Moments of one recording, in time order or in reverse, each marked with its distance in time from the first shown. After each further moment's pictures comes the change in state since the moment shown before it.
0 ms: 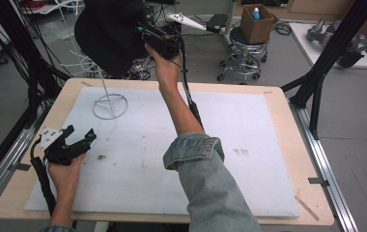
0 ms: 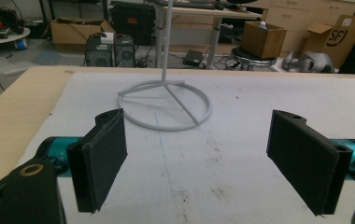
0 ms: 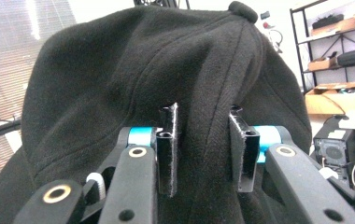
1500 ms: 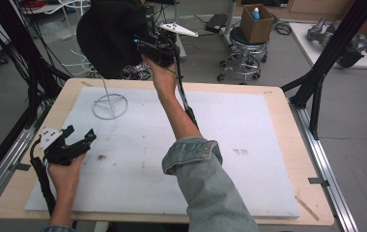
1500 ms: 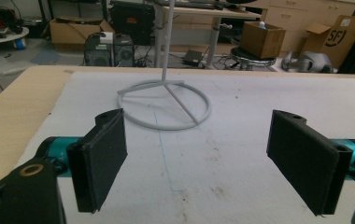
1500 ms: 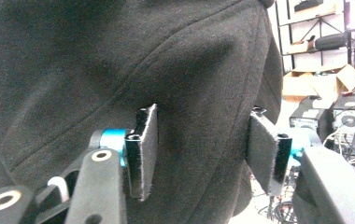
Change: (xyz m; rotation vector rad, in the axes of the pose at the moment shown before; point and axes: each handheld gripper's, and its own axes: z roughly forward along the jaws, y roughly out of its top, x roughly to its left) left arm 0.000 0.000 -0.001 0.001 -0.002 -0.001; right arm -0.002 -0.024 0.006 0.085 -0.084 -0.041
